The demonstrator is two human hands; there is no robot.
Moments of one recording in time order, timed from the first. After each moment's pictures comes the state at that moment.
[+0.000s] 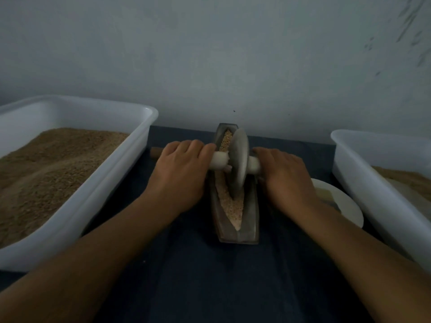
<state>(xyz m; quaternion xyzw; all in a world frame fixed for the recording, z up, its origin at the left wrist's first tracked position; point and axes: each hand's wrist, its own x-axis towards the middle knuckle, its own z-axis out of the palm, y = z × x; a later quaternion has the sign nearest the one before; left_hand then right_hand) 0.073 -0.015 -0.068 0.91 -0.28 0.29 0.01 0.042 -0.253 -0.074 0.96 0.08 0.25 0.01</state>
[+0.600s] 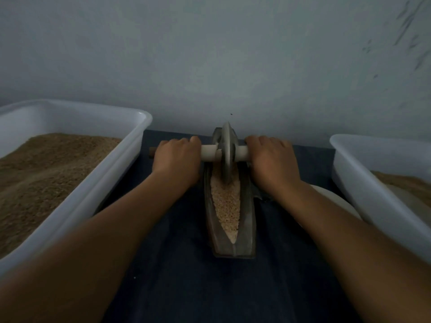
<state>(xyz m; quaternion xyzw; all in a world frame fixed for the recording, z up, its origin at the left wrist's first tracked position) 0.128 -0.038 -0.052 0.98 -0.14 0.17 -0.02 0.101 -0.250 -0.064 0.94 0.07 0.31 0.09</state>
